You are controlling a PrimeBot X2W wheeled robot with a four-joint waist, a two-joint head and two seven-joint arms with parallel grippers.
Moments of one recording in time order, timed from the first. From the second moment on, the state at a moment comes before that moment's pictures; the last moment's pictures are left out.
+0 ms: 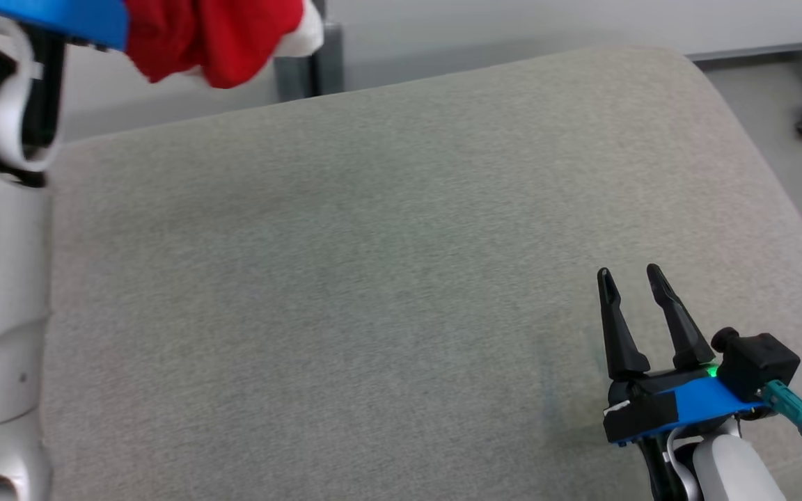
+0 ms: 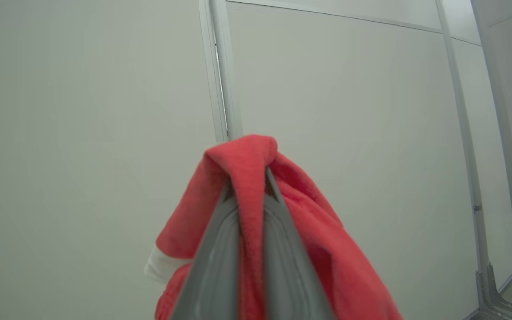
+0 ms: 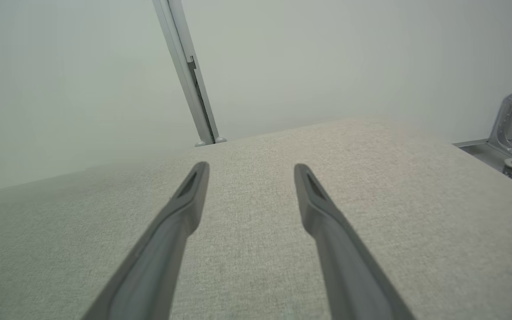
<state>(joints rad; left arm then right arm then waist) -1.01 0.33 -0.20 0.25 -0.31 -0.12 -0.02 -0.20 -0.05 0.07 0.26 0.27 0.13 -0.26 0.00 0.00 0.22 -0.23</state>
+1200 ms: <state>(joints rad) -0.49 0.07 -0.47 0.53 -0.29 -0.08 -0.26 -0.17 -0.05 0.04 0.24 0.25 0.13 -0.26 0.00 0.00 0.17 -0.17</state>
